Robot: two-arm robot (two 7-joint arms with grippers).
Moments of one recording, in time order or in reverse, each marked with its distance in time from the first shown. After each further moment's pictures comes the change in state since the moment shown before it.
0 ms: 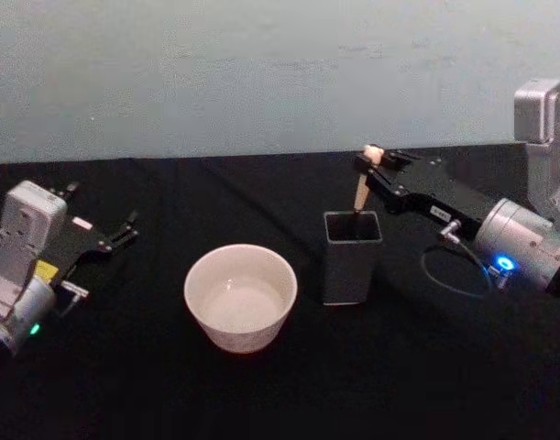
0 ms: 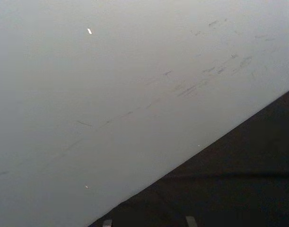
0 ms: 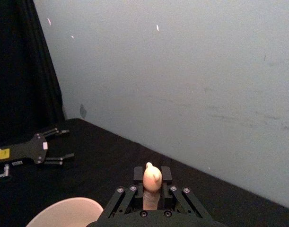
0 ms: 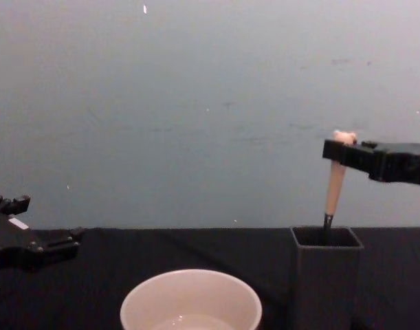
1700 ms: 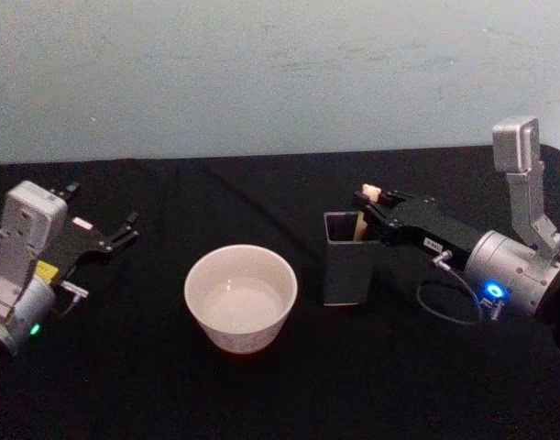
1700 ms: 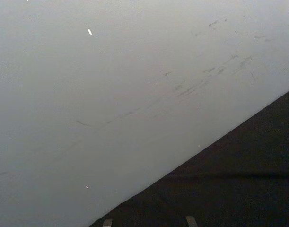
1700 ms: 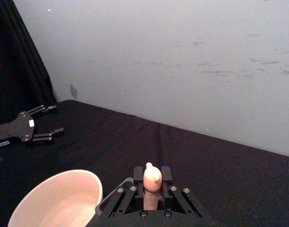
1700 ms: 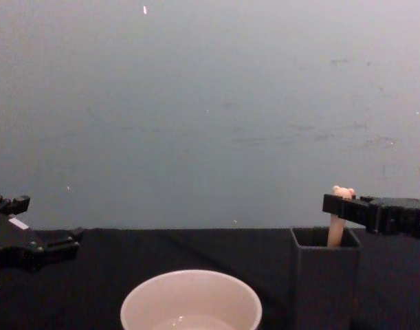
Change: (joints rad) left arm 0.000 0.000 0.000 0.000 0.000 0.000 0.000; right arm -0.030 -0.032 -0.002 0.057 0.001 0.067 -0.026
